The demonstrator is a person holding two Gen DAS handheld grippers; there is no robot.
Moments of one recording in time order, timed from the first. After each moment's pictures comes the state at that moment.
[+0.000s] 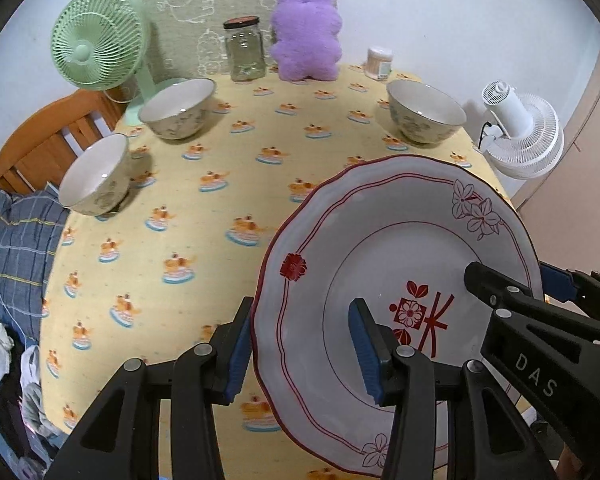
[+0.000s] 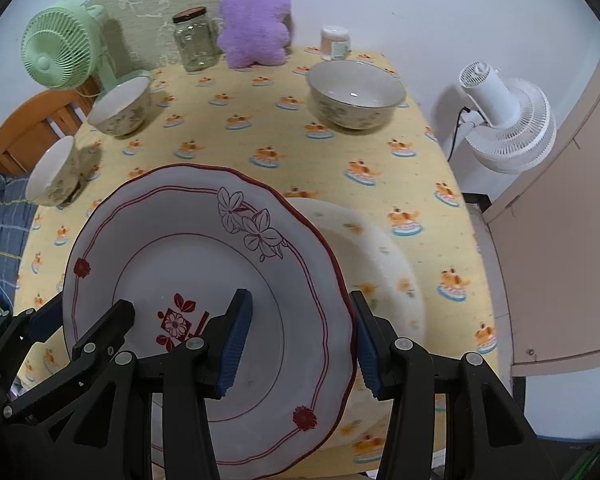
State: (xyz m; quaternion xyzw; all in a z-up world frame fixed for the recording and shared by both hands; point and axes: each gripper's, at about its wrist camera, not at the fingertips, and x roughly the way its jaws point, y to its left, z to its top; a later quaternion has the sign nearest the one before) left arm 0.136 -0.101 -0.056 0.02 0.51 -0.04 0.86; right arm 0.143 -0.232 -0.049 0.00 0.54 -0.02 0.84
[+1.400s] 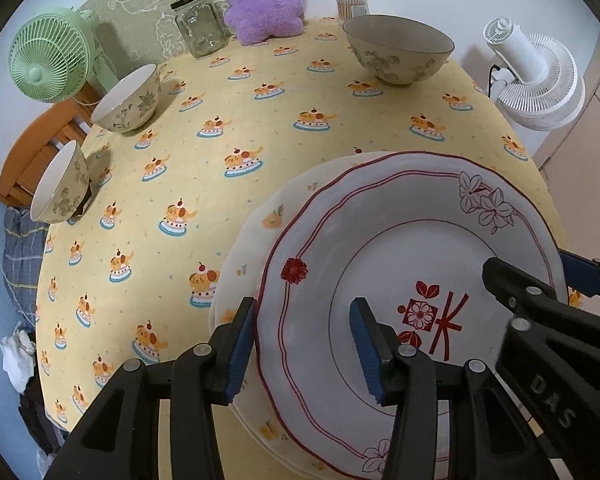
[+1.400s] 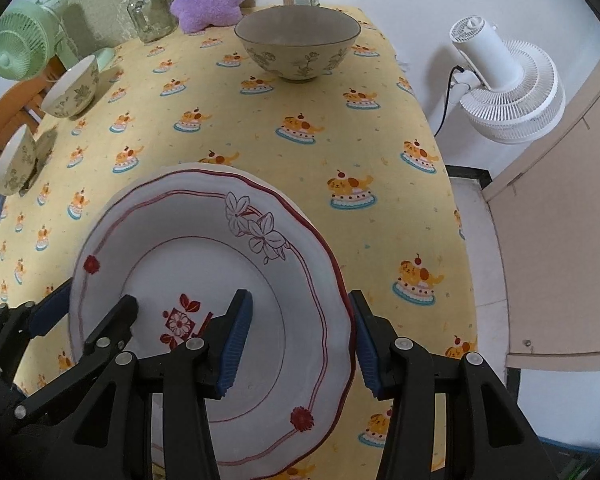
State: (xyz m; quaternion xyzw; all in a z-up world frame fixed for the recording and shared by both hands) left arm 0.160 -0.180 -0.105 0.09 0.56 -0.01 0.82; right arm 0.161 -0.299 -0.098 0.02 0.58 -0.01 0.81
